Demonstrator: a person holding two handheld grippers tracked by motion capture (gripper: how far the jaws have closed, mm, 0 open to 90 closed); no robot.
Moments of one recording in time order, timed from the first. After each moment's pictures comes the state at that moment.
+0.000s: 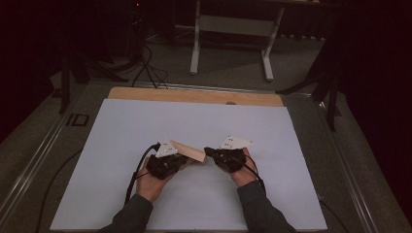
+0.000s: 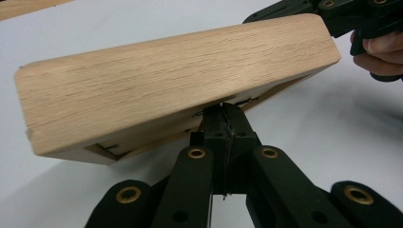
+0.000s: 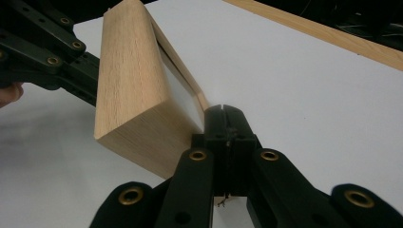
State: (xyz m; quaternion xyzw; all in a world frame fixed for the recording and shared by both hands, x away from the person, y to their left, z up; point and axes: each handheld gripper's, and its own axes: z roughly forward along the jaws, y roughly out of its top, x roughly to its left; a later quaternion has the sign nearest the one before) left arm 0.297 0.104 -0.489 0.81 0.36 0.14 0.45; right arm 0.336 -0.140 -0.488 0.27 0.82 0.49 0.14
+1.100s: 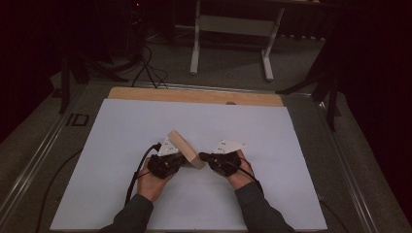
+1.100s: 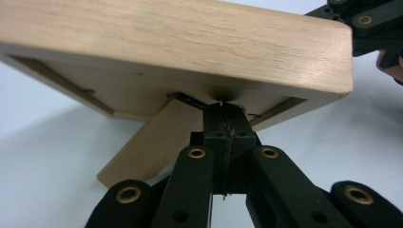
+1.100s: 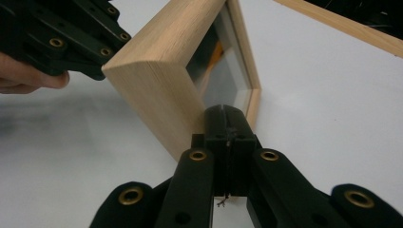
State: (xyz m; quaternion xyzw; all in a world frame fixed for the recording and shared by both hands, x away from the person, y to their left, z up) left arm 0.303 0.104 -0.498 0.81 0.37 0.13 0.43; right arm 0.329 -0.126 -0.493 0.23 0.84 0.47 0.13
